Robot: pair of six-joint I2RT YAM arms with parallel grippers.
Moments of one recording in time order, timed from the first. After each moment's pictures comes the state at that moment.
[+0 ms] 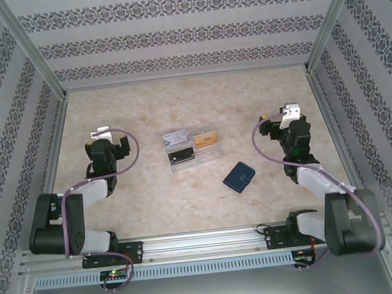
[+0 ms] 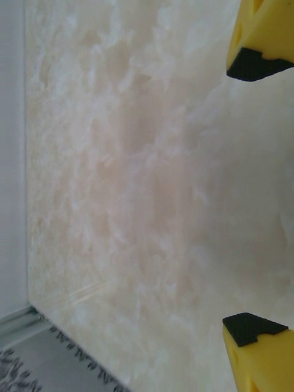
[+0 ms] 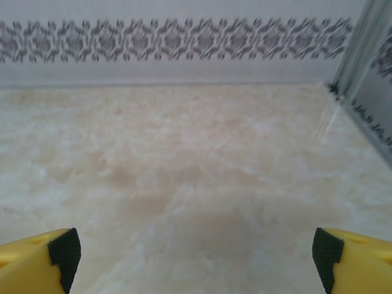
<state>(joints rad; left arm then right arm) -0.04 1.36 0.48 0.48 -0.28 -0.05 0.00 1.14 0.43 0.48 0.04 0.06</state>
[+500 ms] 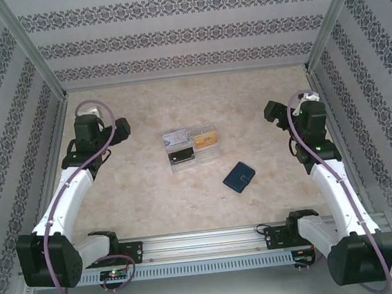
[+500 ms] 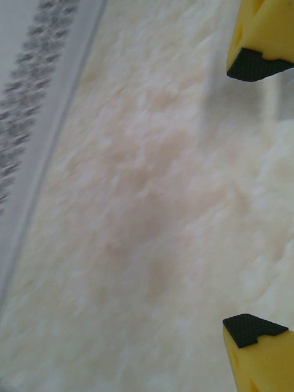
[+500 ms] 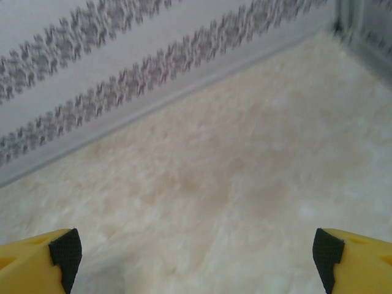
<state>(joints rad) -0.04 1.16 0.89 -0.35 0.03 -0.39 -0.02 0.97 0.79 -0.27 -0.07 0.48</state>
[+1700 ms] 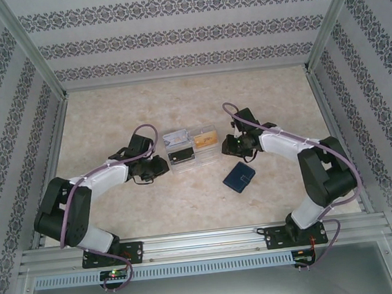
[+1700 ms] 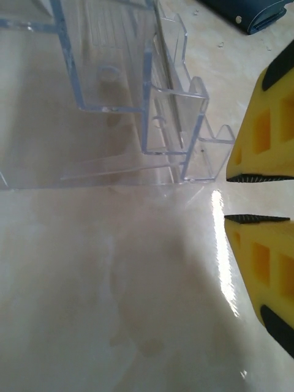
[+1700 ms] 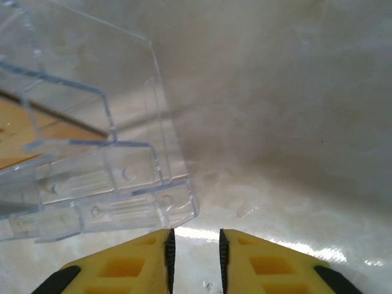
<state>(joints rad) -0.39 1.51 0.75 -0.30 0.30 -0.73 0.38 1.63 0.94 -0.42 -0.25 0.60</state>
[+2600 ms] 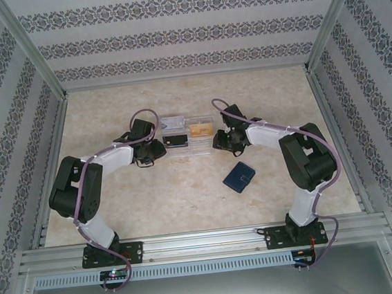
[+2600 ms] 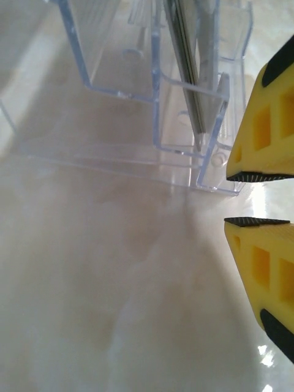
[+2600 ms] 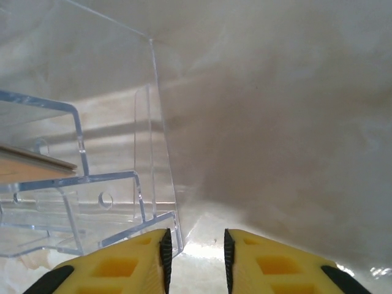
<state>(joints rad) -0.33 1.72 0.97 -0.30 0.14 -0.72 0.42 1.81 1.07 -0.37 -0.19 0.66</state>
